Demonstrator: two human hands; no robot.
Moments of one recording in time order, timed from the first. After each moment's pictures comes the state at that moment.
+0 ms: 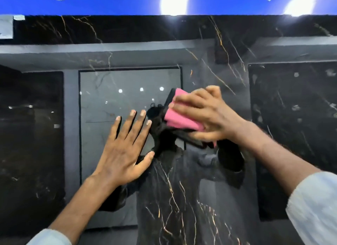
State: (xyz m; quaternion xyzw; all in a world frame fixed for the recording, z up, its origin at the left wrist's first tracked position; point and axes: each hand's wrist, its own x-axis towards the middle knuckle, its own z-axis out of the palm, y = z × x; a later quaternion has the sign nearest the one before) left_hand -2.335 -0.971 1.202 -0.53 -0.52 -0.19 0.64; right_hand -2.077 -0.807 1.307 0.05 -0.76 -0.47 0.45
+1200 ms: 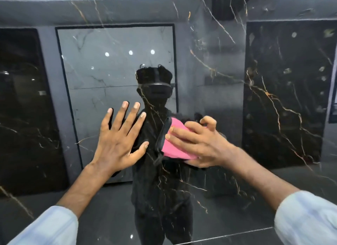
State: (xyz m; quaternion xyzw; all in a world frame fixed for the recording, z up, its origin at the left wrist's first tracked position) left_hand -2.348 -0.987 1.106 -0.55 -0.53 -0.19 0.62; right_hand -2.085 -0.824 1.112 0.05 -0.76 -0.47 0.45
